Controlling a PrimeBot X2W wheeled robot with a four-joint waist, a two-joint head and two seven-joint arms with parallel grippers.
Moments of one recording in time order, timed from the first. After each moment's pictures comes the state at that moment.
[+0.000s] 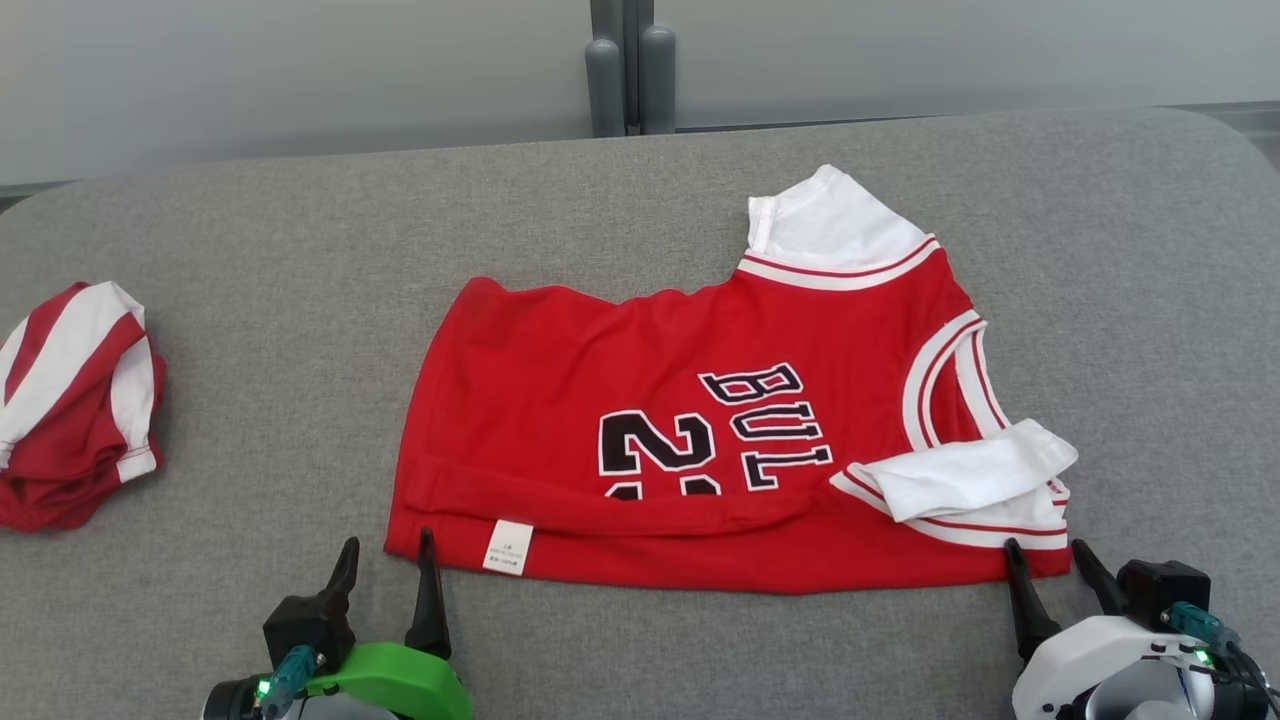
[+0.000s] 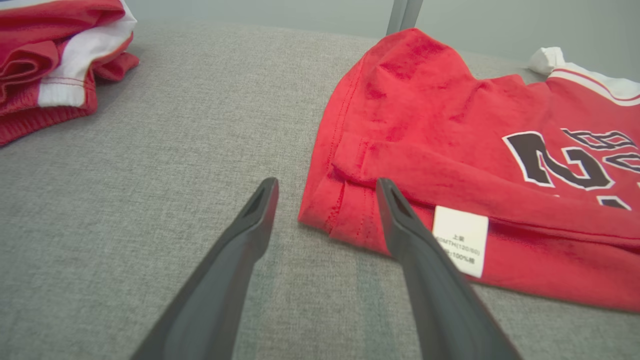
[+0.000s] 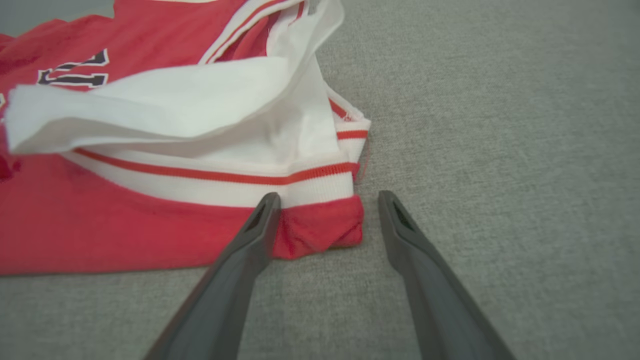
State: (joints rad) left arm -0.08 0.05 -0.17 0.46 -0.29 0.06 -0.26; right arm -0.13 -0.14 -0.02 0.64 0.23 0.13 -0.26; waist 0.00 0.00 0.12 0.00
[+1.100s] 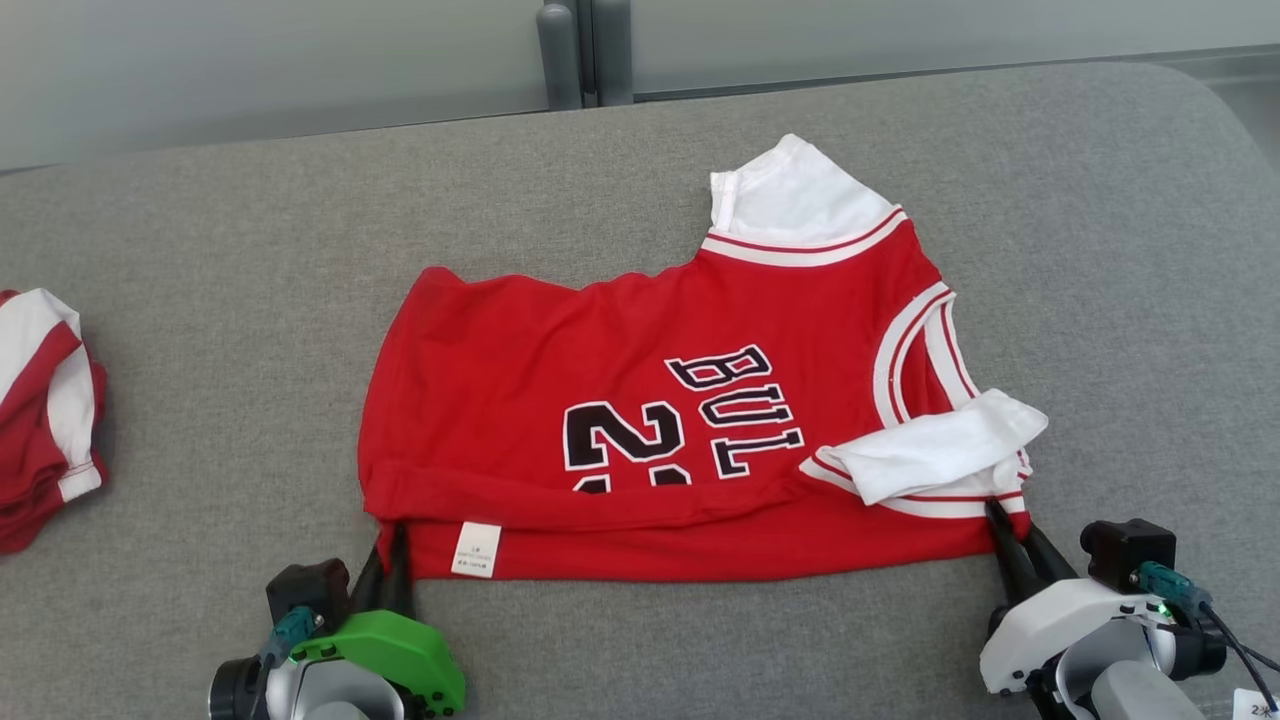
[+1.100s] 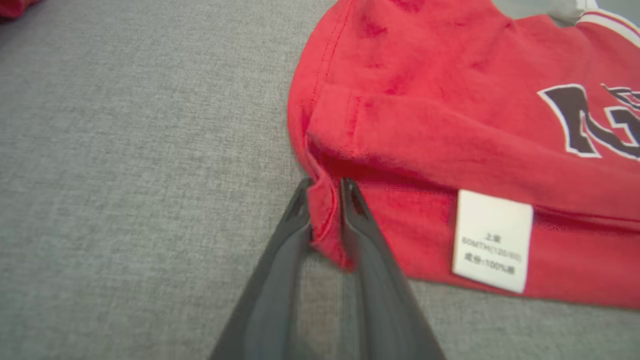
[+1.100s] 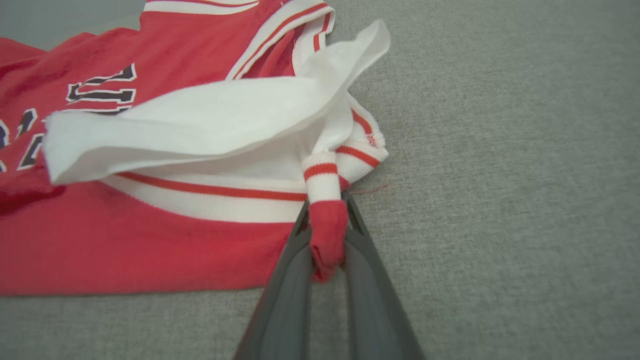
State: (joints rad) left arm -0.22 0.05 -0.17 0.71 -0.33 0.01 -0.27; right arm -0.18 -0.17 0.12 0.61 0.33 0.13 -0.27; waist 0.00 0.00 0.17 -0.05
